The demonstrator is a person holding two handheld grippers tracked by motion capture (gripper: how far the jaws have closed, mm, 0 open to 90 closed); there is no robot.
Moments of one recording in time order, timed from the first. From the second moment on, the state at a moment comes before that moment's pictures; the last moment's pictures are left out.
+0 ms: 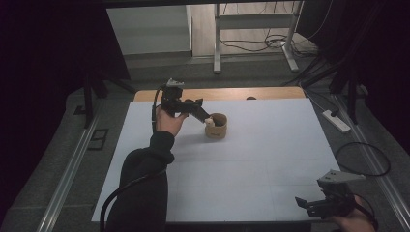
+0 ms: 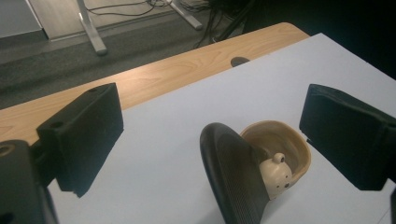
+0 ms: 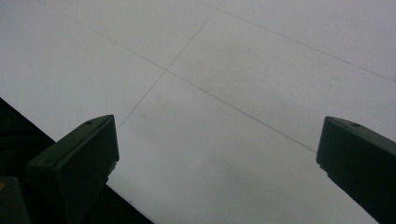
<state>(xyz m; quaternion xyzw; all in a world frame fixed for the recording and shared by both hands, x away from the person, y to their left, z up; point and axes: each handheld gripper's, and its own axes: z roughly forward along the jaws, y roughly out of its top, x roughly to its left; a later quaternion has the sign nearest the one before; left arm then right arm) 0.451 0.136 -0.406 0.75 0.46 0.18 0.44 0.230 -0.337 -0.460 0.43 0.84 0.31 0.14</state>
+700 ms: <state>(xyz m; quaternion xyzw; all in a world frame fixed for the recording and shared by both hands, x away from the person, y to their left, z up) 0.434 0.147 -0.410 0.75 0.43 0.19 0.47 0.229 -0.337 -0.460 0.42 0.83 0.32 0.15</state>
